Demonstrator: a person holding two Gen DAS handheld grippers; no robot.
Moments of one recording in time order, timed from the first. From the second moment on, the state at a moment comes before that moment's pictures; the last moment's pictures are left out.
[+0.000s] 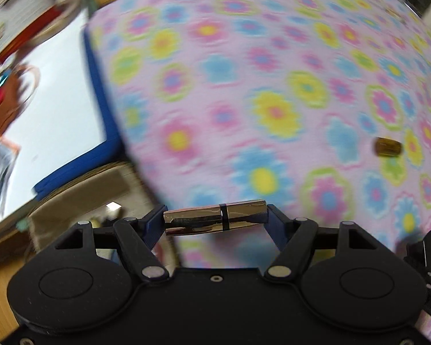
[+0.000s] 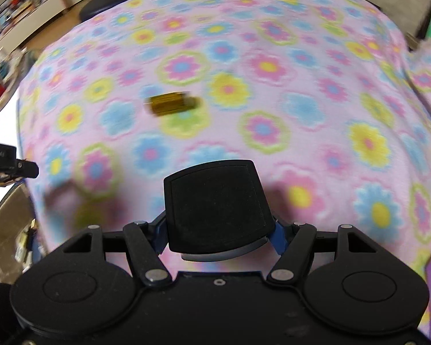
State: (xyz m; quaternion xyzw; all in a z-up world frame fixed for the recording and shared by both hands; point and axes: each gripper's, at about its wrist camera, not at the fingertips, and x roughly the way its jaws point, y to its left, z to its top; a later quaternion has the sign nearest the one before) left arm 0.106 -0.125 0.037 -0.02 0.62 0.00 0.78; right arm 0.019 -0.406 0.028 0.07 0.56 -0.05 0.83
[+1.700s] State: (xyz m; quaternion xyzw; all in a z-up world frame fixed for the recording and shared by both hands) left arm 0.064 0.085 -0.046 -0.13 0.71 0.11 0.68; right arm 0.080 -0.097 -0.006 -0.02 0.58 0.10 0.81
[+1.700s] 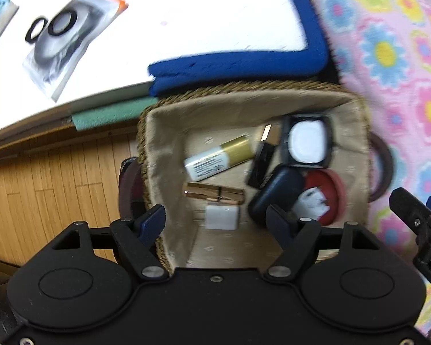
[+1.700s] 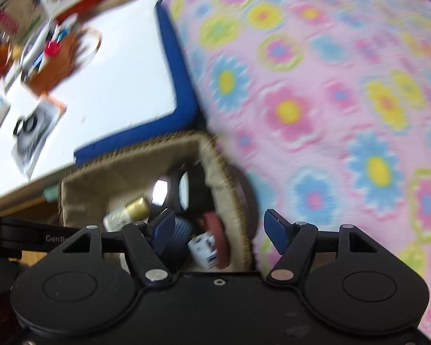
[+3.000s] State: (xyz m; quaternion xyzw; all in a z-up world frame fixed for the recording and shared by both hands) left arm 0.088 -0.299 -0.034 -0.04 0.67 0.04 0.74; right arm 0.016 -0.464 0.022 0.18 0.44 -0.30 0.83
